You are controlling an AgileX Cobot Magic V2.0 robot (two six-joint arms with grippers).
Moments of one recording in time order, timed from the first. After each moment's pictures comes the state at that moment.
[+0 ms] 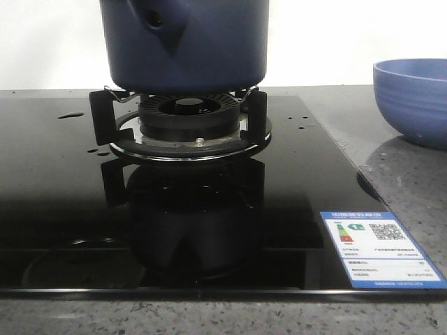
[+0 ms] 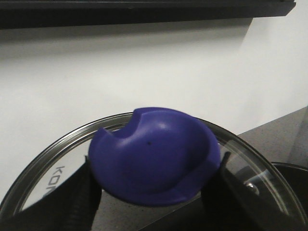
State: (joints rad) left arm 0.15 1.36 -1.21 -1.52 0.77 1.57; right arm -0.19 1.49 -1.13 0.19 0.87 -0.04
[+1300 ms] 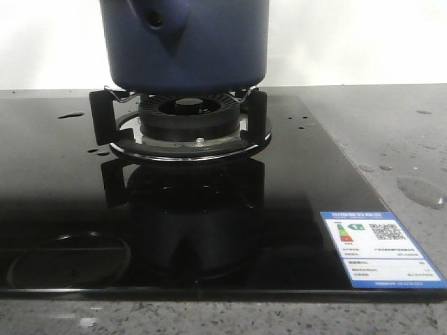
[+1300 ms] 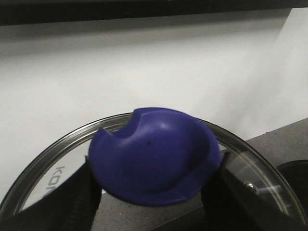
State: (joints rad) left arm 0.17 1.36 -1.21 -1.49 0.69 1.56; right arm 0.12 1.59 -1.79 0.36 1.15 -0.18
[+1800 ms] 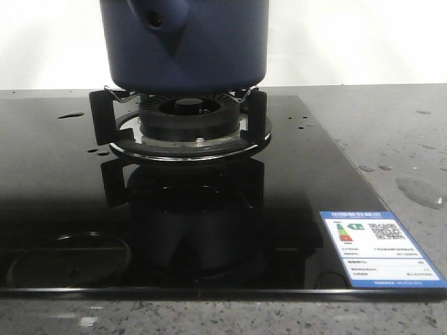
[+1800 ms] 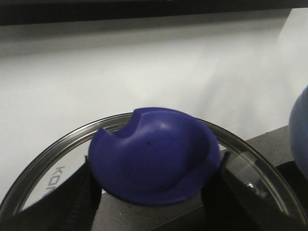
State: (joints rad) left arm 0.17 1.36 -1.21 -1.49 0.69 1.56; right arm 0.34 1.80 -1.91 0.39 0.81 -0.25
